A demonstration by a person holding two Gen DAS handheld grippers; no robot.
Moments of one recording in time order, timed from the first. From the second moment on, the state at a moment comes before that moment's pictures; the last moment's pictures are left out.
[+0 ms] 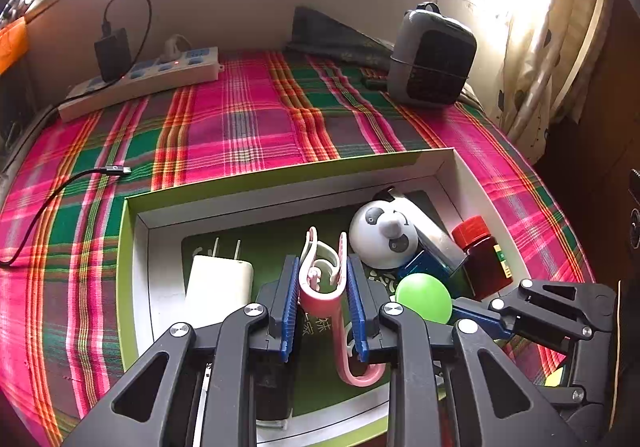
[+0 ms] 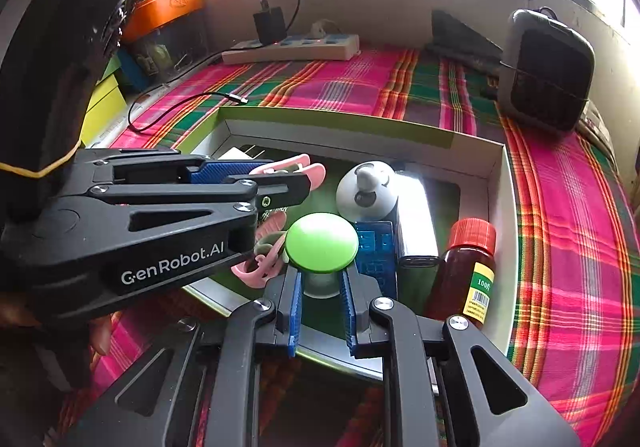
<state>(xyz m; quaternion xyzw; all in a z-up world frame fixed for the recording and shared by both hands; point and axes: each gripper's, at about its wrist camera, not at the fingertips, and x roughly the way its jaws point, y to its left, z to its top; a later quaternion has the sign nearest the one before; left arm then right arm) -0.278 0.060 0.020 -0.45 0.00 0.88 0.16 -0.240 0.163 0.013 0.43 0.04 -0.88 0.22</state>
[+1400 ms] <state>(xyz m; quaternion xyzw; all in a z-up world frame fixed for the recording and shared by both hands) -0.210 0.034 0.056 -0.41 -0.01 0.91 0.09 -0.196 0.173 0.044 0.39 0.01 -0.90 0.18</state>
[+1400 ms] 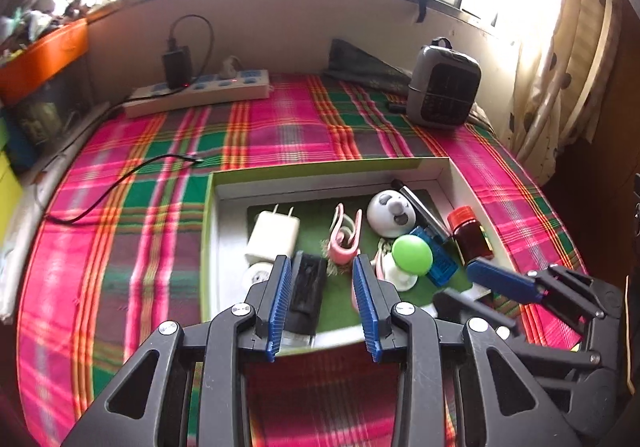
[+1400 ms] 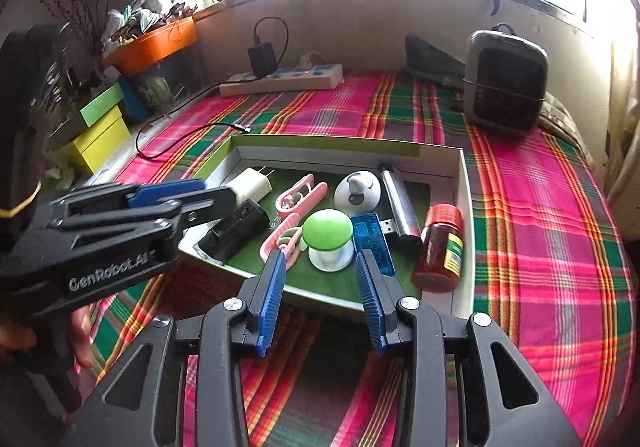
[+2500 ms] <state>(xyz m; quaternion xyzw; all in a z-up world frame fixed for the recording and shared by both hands) -0.118 0.044 0.007 -0.45 0.01 0.89 0.02 -0.137 0.192 0.012 0.43 0.01 -0.90 0.08</state>
